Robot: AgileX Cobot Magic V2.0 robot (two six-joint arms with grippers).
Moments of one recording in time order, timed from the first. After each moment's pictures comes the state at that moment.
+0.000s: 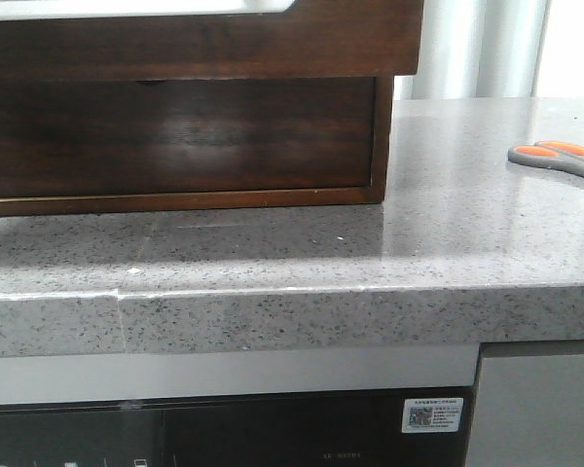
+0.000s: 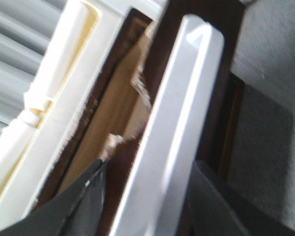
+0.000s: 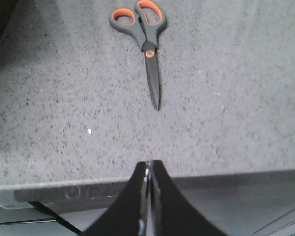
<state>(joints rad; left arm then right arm) -0.63 0.60 -0.39 0.65 -0.10 0.35 -0.08 0.56 -0.48 0.01 0.55 0.02</state>
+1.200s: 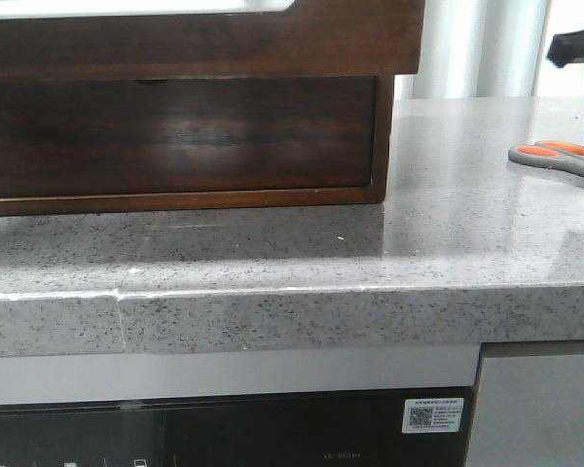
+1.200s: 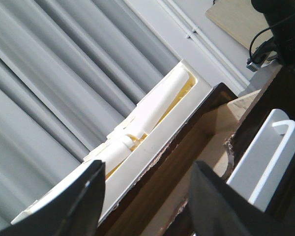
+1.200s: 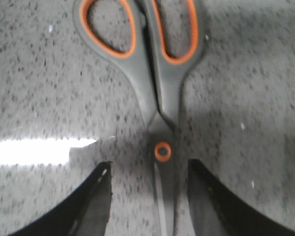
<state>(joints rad) -0.63 0.30 -0.39 0.43 -0.08 0.35 -0.08 1.73 -1.42 0.01 0.98 -0.06</state>
